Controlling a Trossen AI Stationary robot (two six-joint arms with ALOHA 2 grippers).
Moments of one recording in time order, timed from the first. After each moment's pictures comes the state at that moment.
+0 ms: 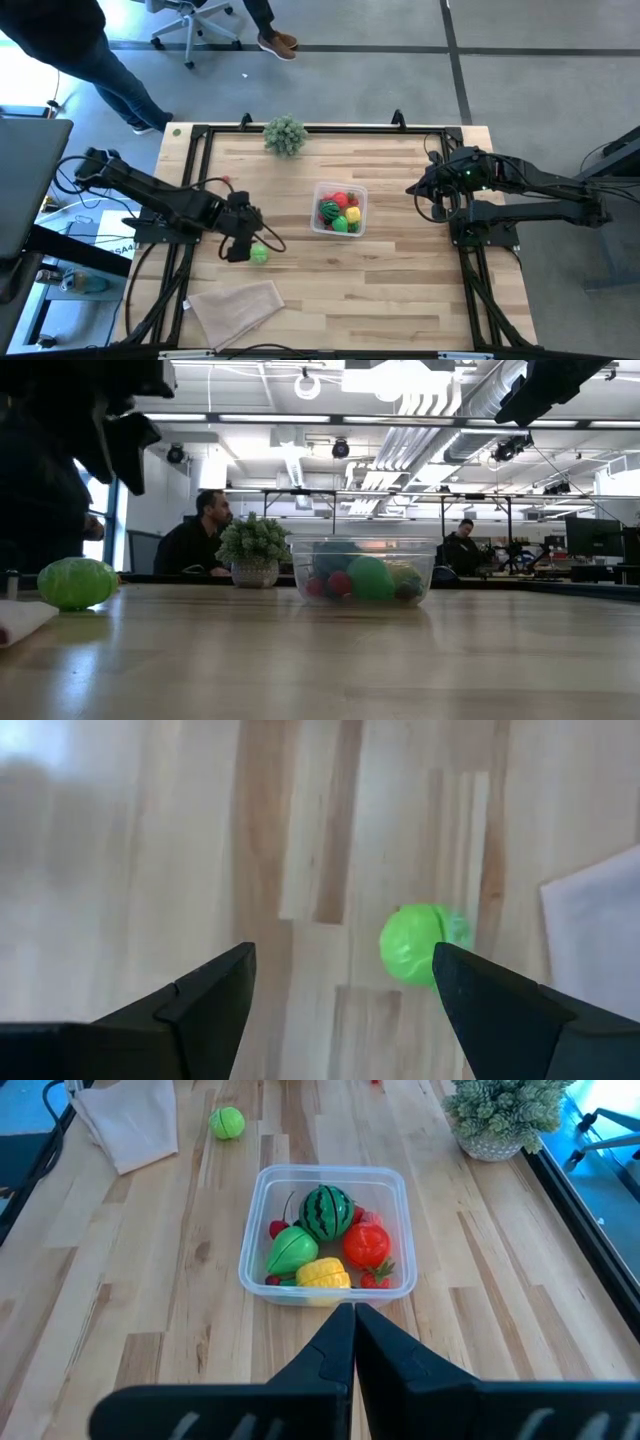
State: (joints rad) left arm -0.22 1.18 0.85 -0.90 -0.23 -0.38; right arm -0.20 0.67 0.81 -0.77 -0.11 -0.09
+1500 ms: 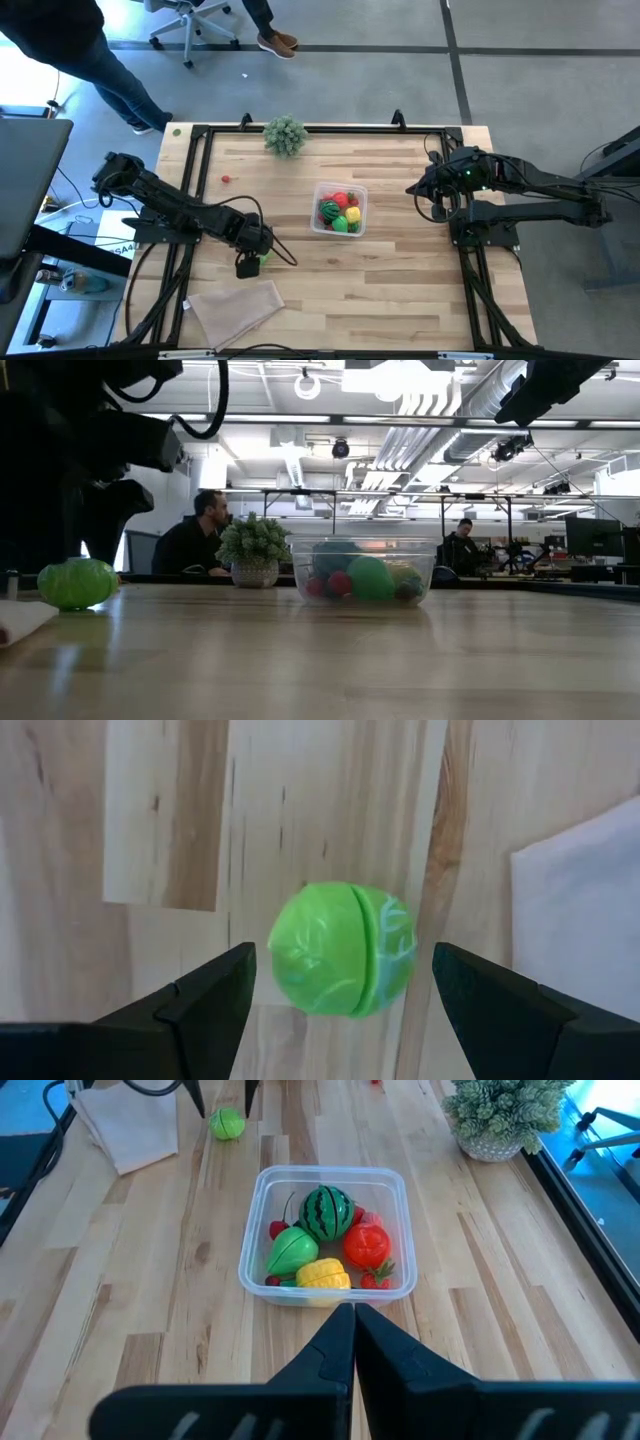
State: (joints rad) left arm -0.23 1.42 0.74 -0.65 0.01 -0.46; right arm -0.20 0.67 0.81 -0.77 -0.11 -0.09
